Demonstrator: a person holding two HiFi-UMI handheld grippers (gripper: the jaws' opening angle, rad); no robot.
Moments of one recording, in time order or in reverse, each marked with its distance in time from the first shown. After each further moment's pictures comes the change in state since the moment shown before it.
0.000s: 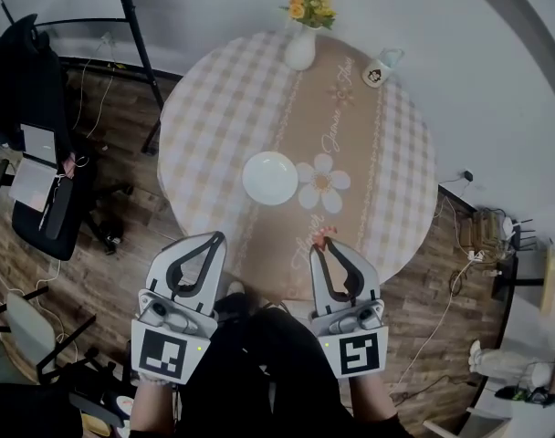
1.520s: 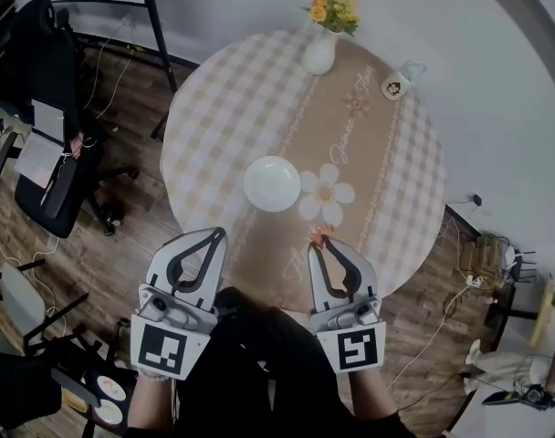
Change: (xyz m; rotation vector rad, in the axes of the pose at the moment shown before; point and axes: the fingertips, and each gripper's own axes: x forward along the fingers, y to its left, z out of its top) left arm 0.033 0.002 -0.004 -0.018 0.061 0.101; right arm 0.028 -0.029 -0.021 0.010 0.018 0.141
